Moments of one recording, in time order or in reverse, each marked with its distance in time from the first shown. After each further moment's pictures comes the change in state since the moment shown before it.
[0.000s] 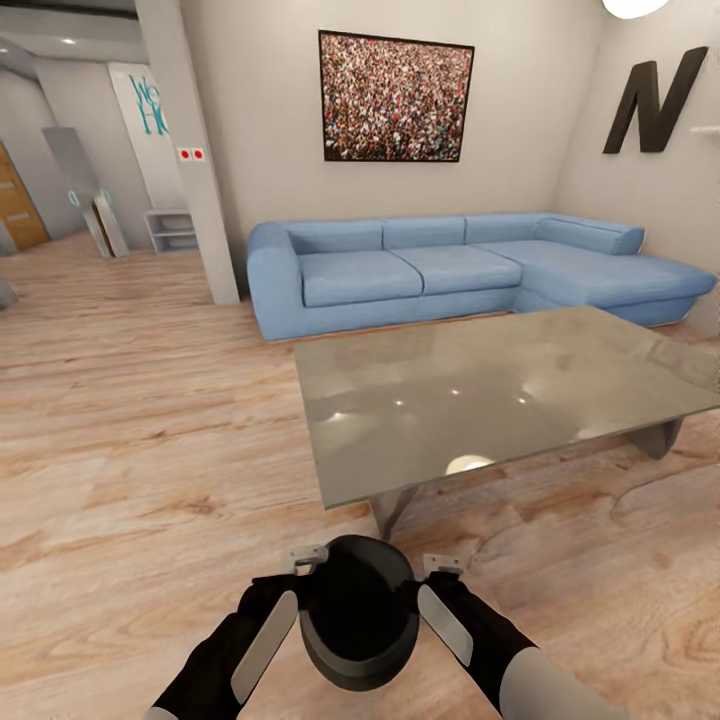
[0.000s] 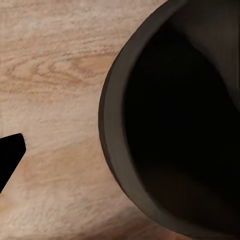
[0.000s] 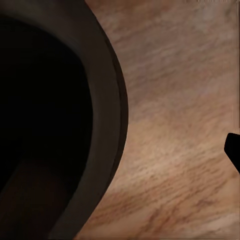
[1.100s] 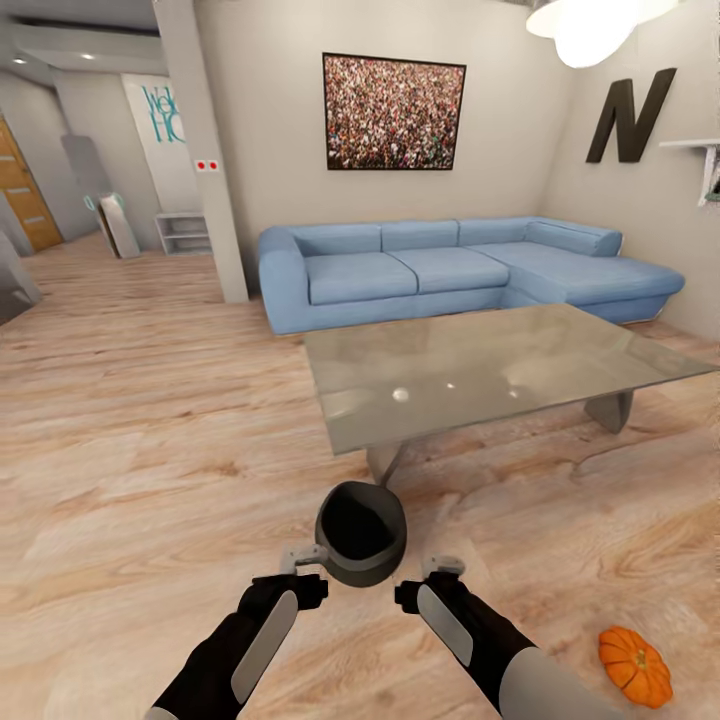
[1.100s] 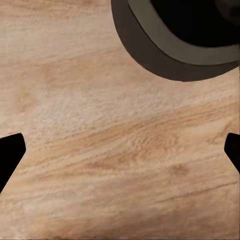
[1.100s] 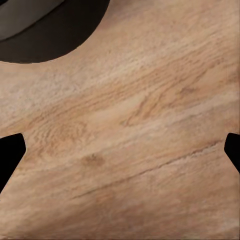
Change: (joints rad) left arm 0.000 0.000 0.000 0.000 0.000 0.000 0.000; right arm 0.000 0.001 0.000 0.000 0.000 0.004 0.000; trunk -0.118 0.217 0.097
